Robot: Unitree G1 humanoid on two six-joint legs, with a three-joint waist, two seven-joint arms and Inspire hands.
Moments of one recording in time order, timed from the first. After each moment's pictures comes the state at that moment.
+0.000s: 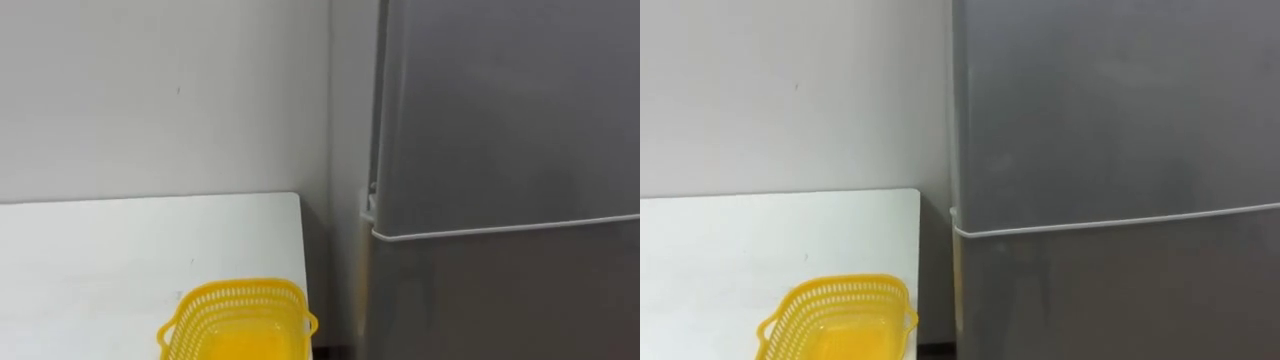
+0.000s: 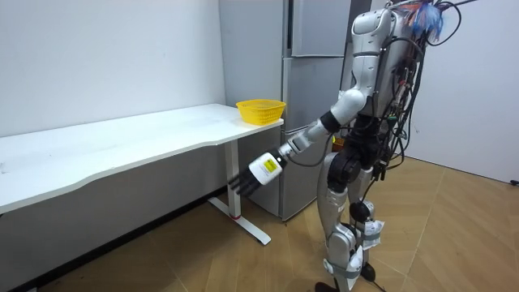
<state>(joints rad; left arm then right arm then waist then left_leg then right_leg) 0.11 0.16 0.31 0.63 -0.33 -0.09 0.49 0.13 -0.21 -0.05 1.30 -0.20 0.06 0.02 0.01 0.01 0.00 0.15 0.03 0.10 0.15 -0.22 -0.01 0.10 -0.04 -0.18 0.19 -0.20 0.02</state>
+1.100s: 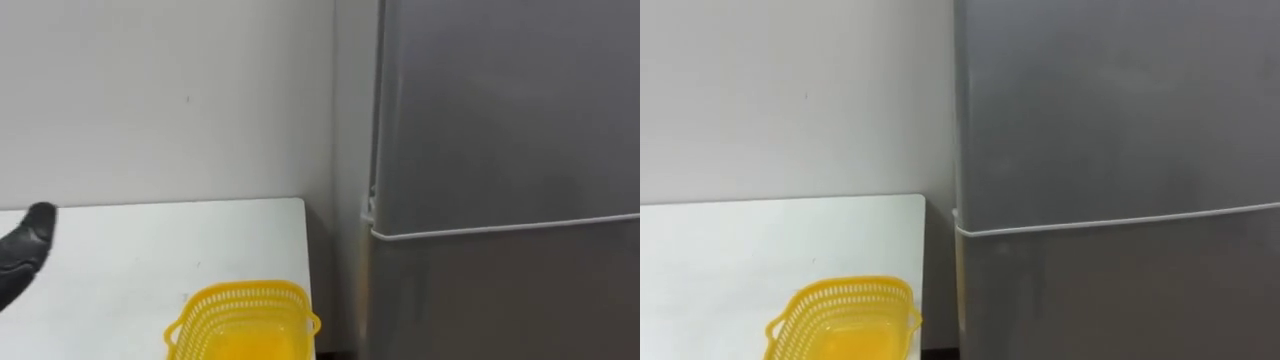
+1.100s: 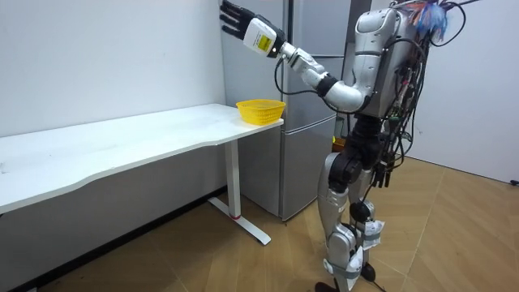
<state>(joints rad) 0.09 0.18 0.21 -0.56 -0.34 -0.13 0.43 0.15 -0.19 -0.05 1.31 -0.20 0.09 0.08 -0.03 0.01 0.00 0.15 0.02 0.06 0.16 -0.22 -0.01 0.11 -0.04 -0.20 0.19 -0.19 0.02</state>
